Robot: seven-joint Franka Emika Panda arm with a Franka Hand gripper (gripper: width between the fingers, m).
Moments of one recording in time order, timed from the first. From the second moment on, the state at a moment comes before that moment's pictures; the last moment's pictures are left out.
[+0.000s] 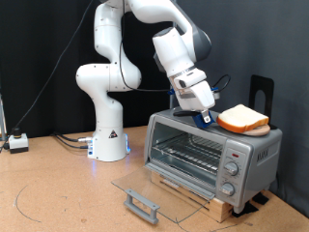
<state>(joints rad) -0.21 -0.43 0.61 -2.68 0.95 2.62 -1.05</state>
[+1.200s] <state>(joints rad) -0.22 -0.48 0.62 -2.68 0.87 2.49 -1.00</state>
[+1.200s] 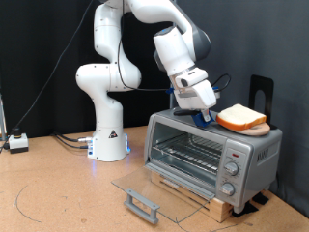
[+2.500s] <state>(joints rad) -0.29 -0.52 0.63 -2.62 0.70 2.27 -0.61</state>
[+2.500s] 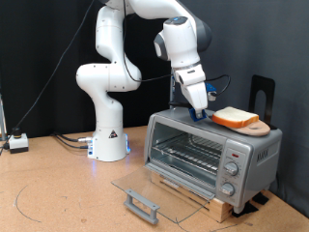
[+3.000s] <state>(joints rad) -0.29 -0.52 0.65 -2.63 0.69 2.32 -0.58</state>
